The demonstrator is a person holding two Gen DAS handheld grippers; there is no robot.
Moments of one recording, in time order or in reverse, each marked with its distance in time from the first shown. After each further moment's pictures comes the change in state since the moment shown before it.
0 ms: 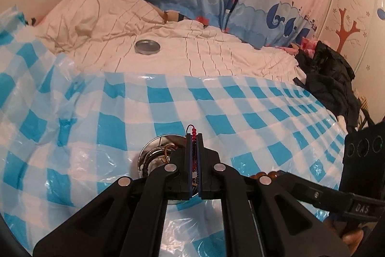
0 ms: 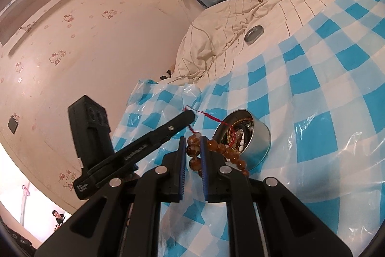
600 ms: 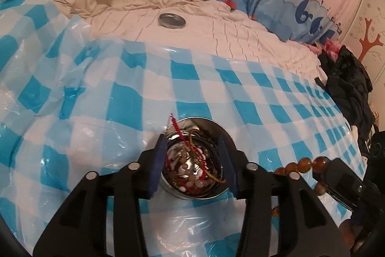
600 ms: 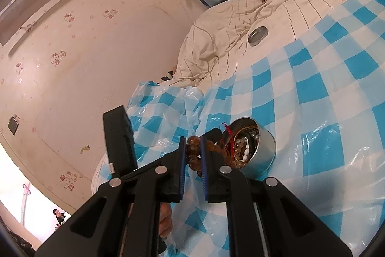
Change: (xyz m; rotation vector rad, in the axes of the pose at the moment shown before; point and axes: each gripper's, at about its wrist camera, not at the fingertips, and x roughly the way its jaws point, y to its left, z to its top) left arm 0.035 0.030 -0.011 -0.123 0.105 0.092; right arm 0.016 0.005 0.013 -0.004 0.007 0.012
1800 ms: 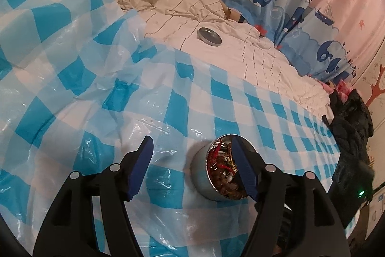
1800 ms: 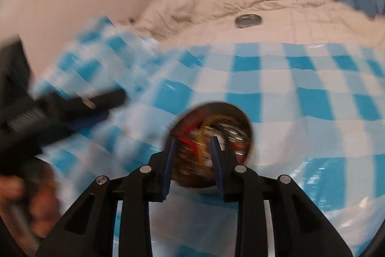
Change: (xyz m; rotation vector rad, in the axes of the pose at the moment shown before) left arm -0.033 0.063 0.002 -0.209 -0.067 0.038; right arm 0.106 0.014 -0.025 -0.391 0.189 -0.494
